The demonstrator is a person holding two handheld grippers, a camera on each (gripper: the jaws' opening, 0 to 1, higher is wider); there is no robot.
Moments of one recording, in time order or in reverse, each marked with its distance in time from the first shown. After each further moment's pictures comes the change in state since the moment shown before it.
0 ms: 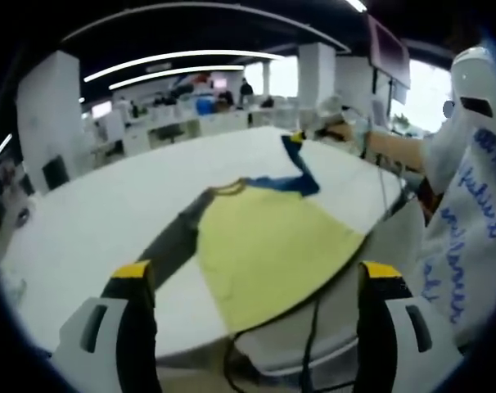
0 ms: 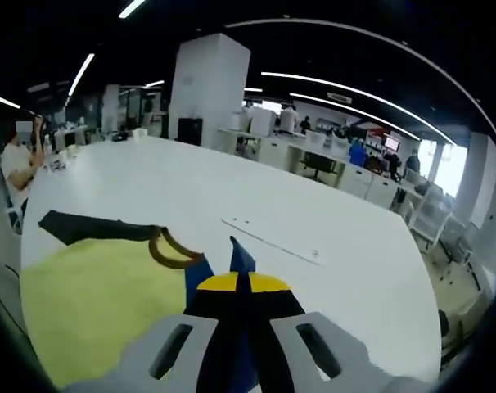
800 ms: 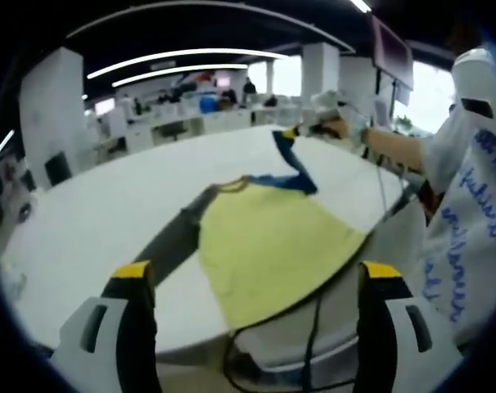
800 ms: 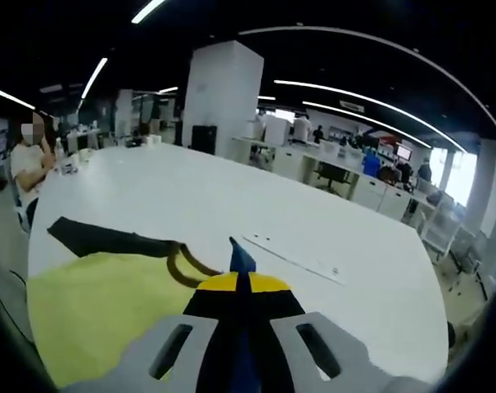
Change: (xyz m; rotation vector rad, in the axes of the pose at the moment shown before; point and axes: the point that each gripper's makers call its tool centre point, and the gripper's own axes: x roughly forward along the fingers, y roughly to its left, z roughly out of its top) left arm -0.002 0.003 -0.005 -0.014 0.007 0.012; right arm 0.018 0.032 0.027 -0.021 -0.046 0.065
